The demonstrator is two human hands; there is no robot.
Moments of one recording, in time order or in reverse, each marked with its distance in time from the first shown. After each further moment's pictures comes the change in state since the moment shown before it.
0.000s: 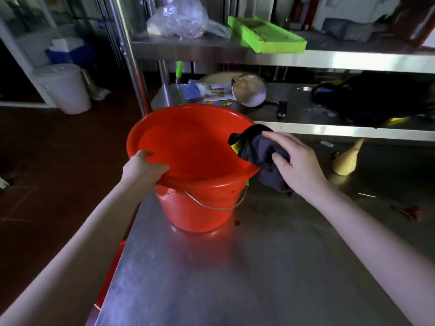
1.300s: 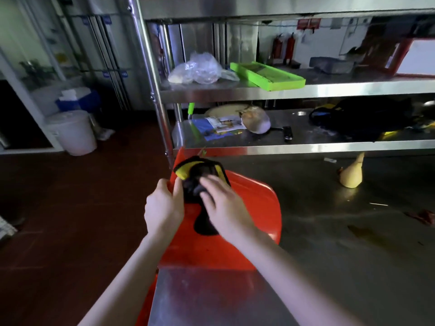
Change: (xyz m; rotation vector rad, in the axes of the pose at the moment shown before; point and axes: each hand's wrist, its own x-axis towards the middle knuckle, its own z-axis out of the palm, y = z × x) left_hand -0.015 -0.035 -0.039 0.086 0.255 0.381; right_hand -0.011 -0.161 0.137 0.051 -0.010 -0.001
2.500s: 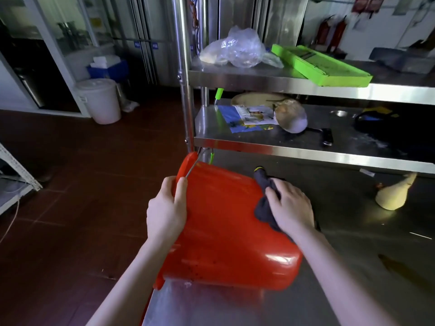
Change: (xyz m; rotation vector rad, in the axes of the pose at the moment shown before) left_hand 0.018 -0.029 0.007 -0.140 0.001 -0.138; right_hand 0.037 0.116 -0.018 -0.405 -0.189 0.425
